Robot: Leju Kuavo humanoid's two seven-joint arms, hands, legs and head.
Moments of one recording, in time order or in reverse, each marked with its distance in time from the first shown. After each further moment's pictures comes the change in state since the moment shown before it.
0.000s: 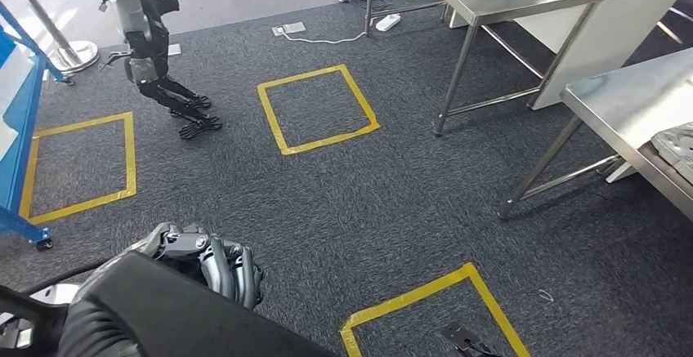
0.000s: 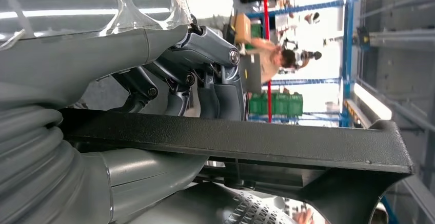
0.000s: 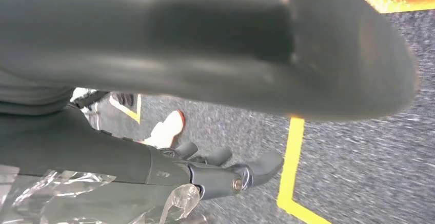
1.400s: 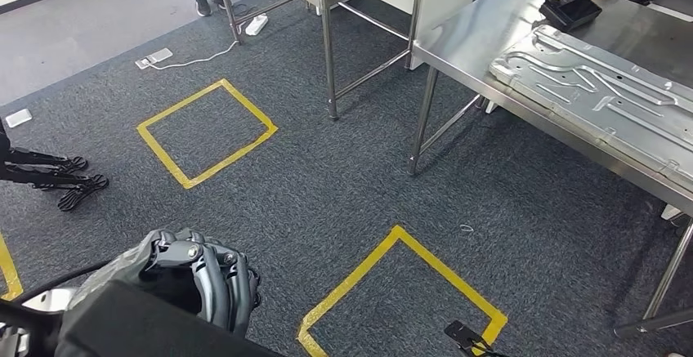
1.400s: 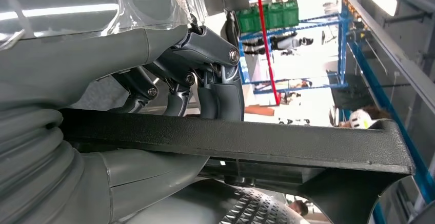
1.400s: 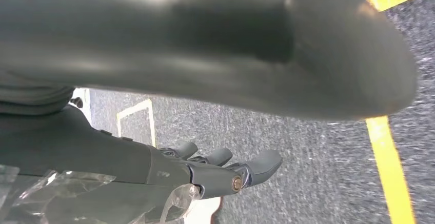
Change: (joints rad) left arm 0.011 0.002 0.002 -0.001 -0.043 -0.054 -0.047; right arm -0.005 -0.004 -0.008 0.001 0.010 0.002 0.013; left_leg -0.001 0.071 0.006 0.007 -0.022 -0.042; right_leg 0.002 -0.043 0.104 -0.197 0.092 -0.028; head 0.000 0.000
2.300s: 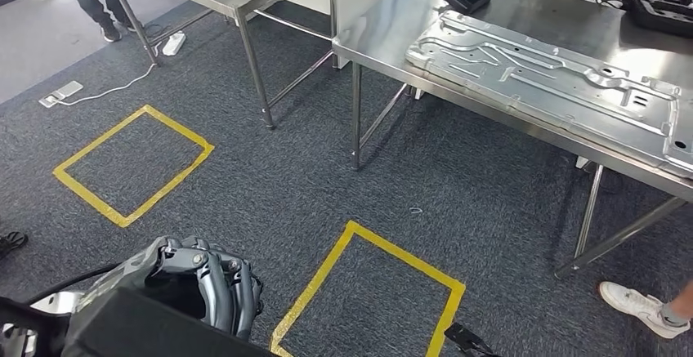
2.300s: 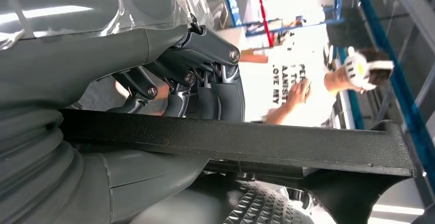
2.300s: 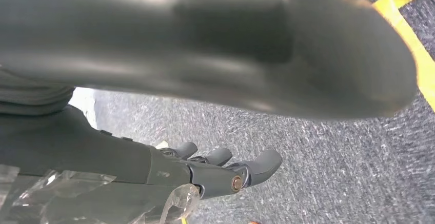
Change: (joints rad) left arm 0.029 -0.001 0.008 0.006 0.022 -0.036 0.003; right arm -0.001 0.009 -0.008 0.002 0.018 0.001 0.006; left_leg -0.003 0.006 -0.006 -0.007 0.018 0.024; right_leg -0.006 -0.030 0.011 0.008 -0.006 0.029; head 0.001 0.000
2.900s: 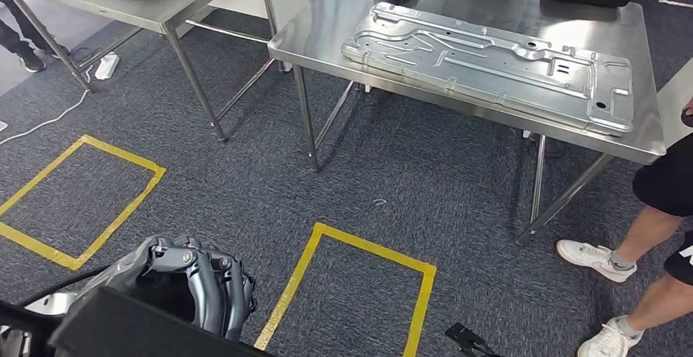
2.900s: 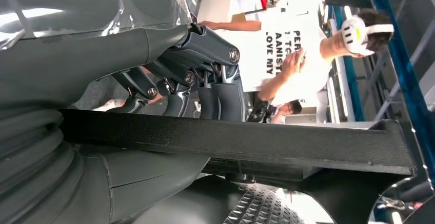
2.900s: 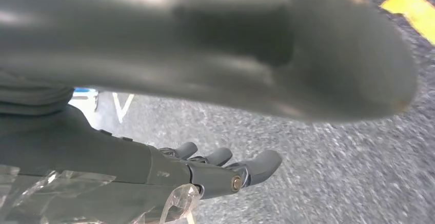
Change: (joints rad) left arm 0.014 0.000 0.015 0.003 0.000 -0.014 -0.020; right arm 0.004 0.002 -0.010 0.000 0.000 0.004 0.003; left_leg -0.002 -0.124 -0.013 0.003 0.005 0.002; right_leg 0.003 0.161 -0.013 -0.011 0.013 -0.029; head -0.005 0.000
